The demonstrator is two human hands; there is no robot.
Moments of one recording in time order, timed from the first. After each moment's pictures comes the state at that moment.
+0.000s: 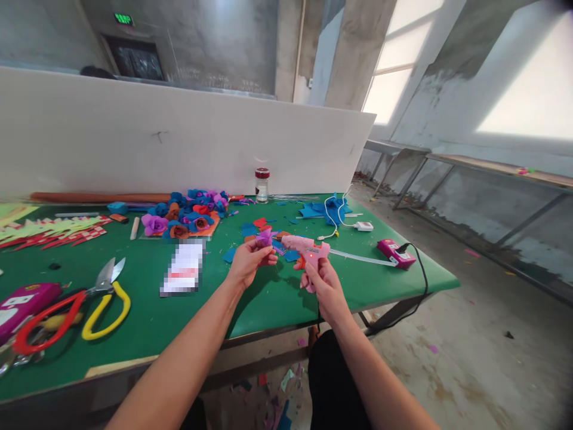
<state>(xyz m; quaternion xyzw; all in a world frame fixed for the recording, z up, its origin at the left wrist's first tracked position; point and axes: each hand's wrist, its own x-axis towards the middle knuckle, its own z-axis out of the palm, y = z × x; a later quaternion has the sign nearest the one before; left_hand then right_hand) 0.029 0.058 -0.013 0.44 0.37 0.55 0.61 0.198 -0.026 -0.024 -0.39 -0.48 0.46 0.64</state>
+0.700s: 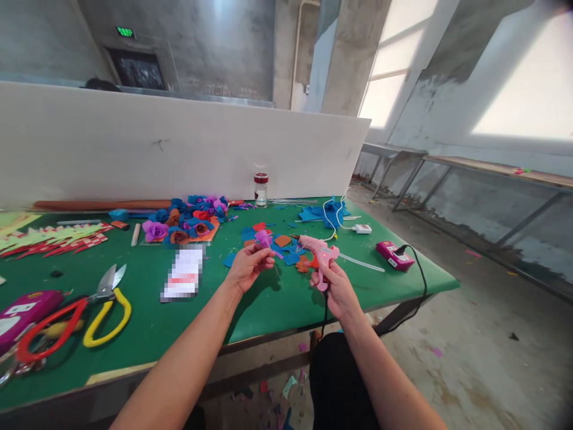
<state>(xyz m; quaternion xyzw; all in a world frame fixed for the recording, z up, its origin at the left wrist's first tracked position) 0.025 0.058 -0.008 0.39 0.33 0.53 0.68 0.229 -0.012 -0.033 -0.34 -0.33 0.57 0.67</state>
